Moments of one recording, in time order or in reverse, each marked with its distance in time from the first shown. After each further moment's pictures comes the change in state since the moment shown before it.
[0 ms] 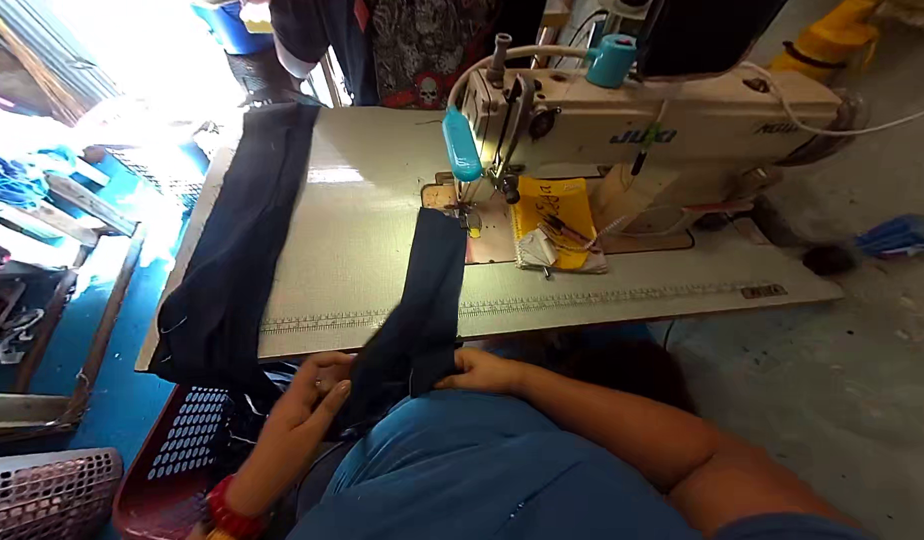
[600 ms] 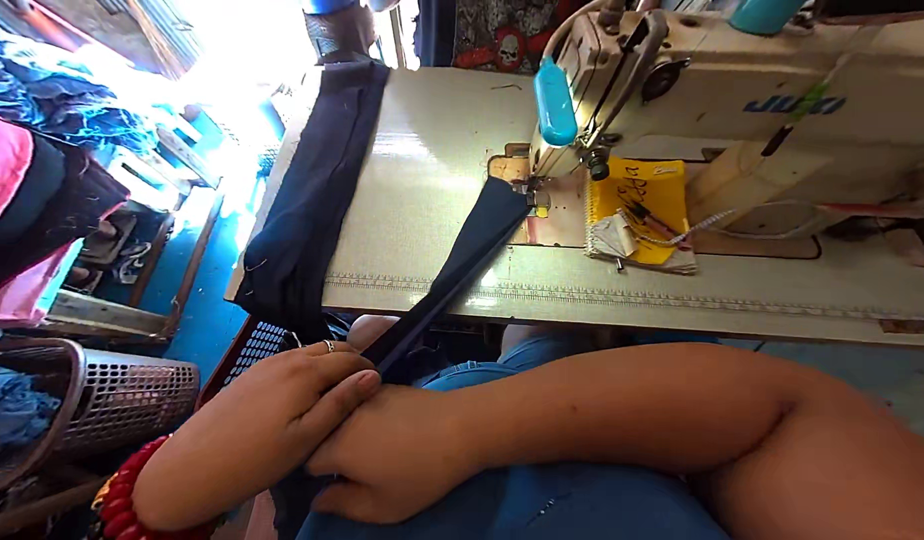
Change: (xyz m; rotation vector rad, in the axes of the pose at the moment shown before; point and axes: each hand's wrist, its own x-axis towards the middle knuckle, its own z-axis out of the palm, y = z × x) left_hand -0.020 0.105 -0.059 0.728 -0.271 0.061; right_hand 0.042 -0.171 0.109 -0.485 -0.306 -0.725
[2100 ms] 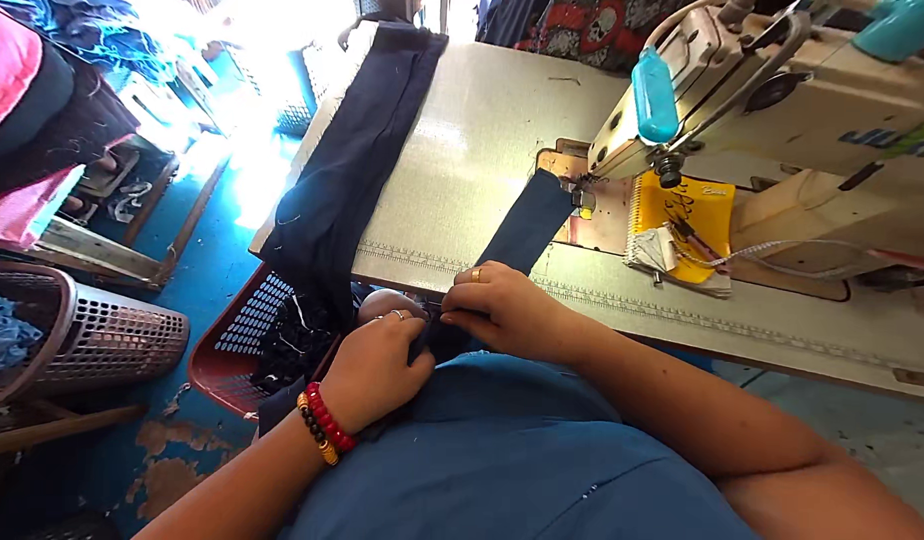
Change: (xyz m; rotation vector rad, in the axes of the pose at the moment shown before) left_hand 0.024 -0.014 0.082 -0.064 0.082 -0.261; right_hand -0.052 0.077 -0.052 -0.407 0.184 0.197
